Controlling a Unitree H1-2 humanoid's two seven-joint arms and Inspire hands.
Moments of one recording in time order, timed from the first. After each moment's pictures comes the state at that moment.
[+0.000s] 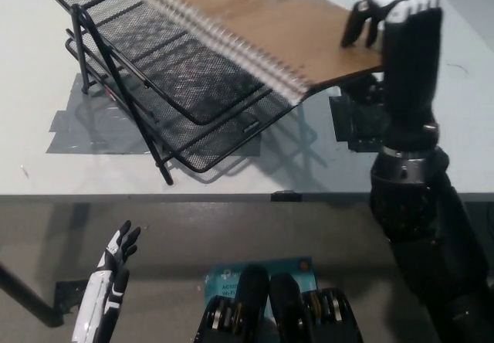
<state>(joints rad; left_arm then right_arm) 0.09 0.13 0.01 0.06 0.14 -0.43 -0.01 -0.68 -0.11 0.23 0.16 -0.87 -0.26 -0.60</state>
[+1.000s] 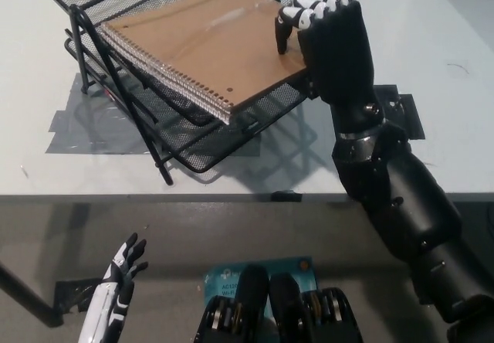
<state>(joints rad) 0.12 0.13 -0.01 0.06 0.14 -0.43 -0.03 -0.83 -0.12 0.35 0.47 -1.02 -0.31 -0.76</state>
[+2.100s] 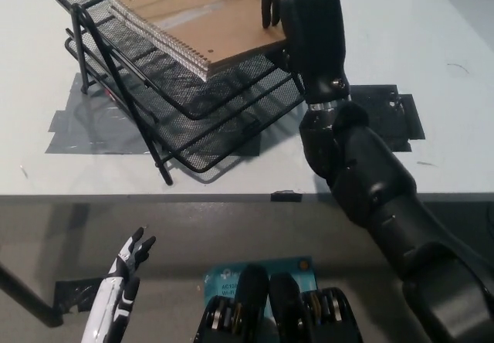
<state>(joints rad) 0.11 0.13 -0.02 0.04 0.14 -0.42 -0.03 -1.05 0.00 0.31 1.00 -0.98 -0.28 -0.96</state>
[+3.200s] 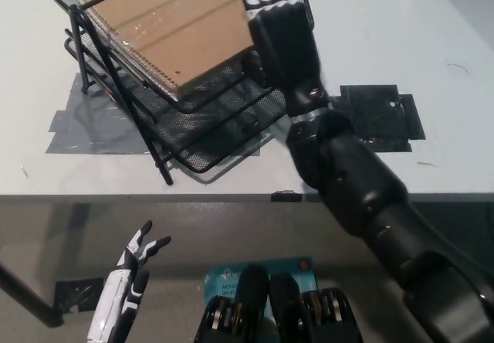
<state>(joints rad) 0.09 0.13 -0.04 0.03 0.16 -0.39 -0.03 -0.99 -0.03 0.42 0.85 -0.92 -0.23 -0.75</state>
